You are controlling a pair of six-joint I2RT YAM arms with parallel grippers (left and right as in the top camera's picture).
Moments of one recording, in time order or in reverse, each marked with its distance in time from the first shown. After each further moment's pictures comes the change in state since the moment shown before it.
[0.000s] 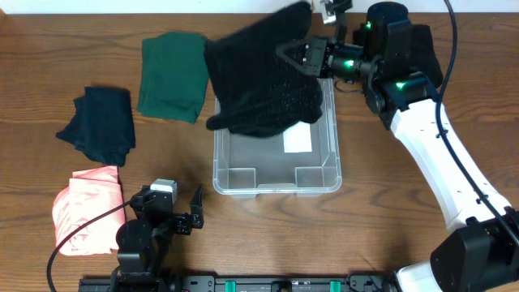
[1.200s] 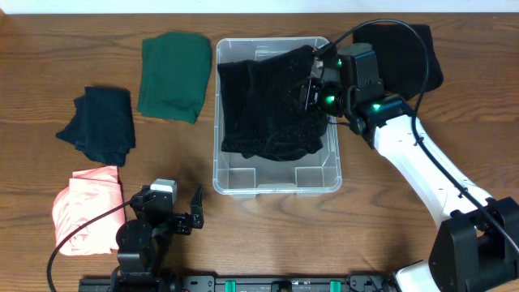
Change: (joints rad) left arm 0.000 0.000 0.000 0.000 0.000 0.000; right arm 0.064 0.000 -0.219 -0.095 0.363 -0.165
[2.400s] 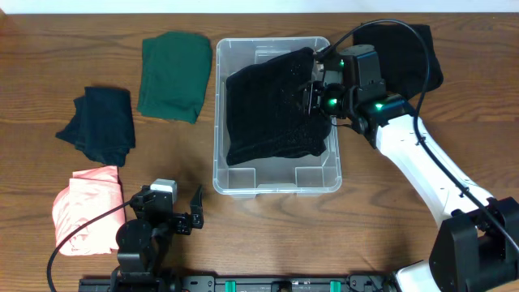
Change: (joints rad) left arm 0.000 0.000 0.000 0.000 0.000 0.000; right arm -0.015 0.000 -0.004 -0.048 -0.013 -0.077
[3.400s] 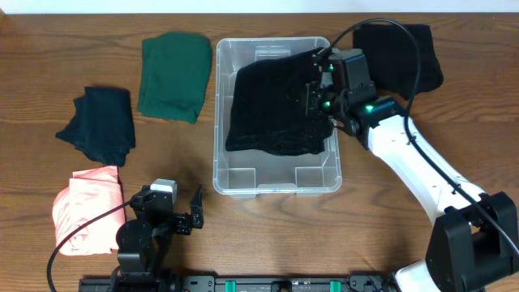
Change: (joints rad) left arm 0.000 0.000 0.000 0.000 0.000 0.000; right arm 0.047 0.024 0.000 0.040 0.230 -0.064
